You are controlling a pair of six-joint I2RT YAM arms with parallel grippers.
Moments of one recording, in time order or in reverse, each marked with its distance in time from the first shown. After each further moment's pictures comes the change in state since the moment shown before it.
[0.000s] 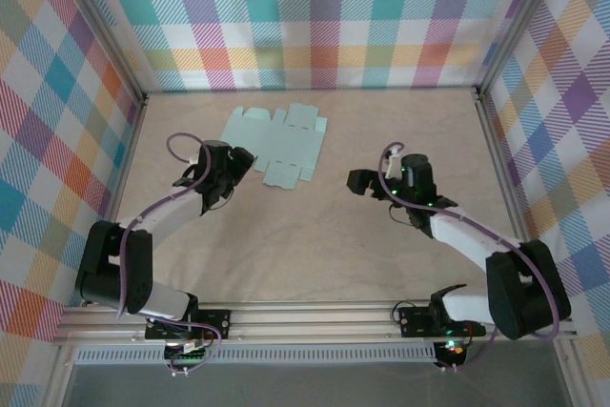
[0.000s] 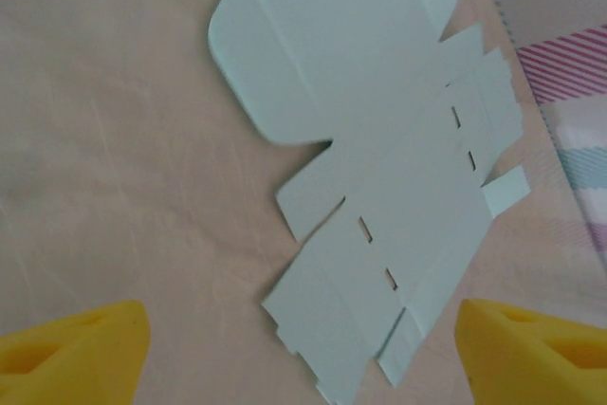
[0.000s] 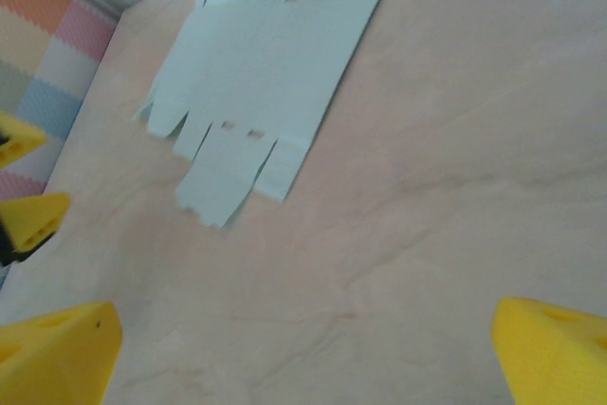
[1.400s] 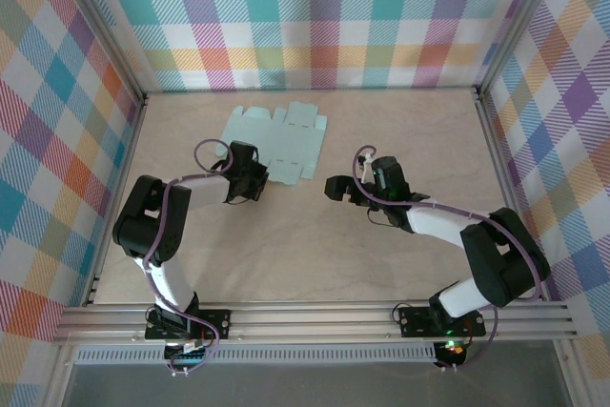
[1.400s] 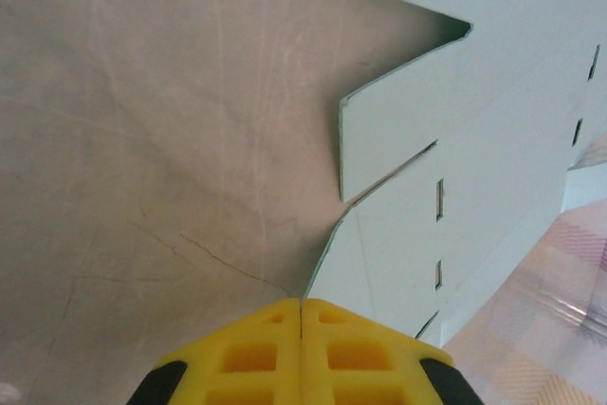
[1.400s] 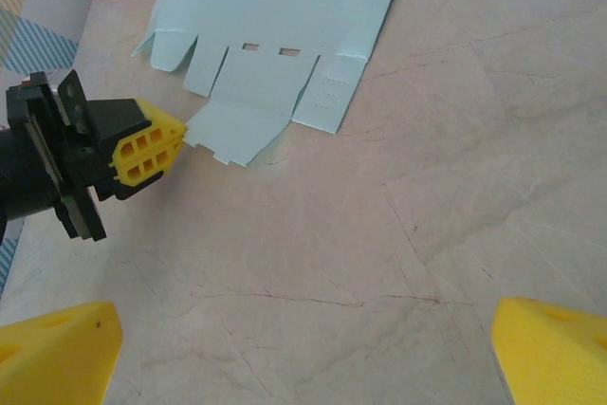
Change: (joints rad) left arm -0.063 0.336 0.119 0.089 0.134 -0.301; right arm 0.138 0.179 0.059 0.058 0.042 0.093
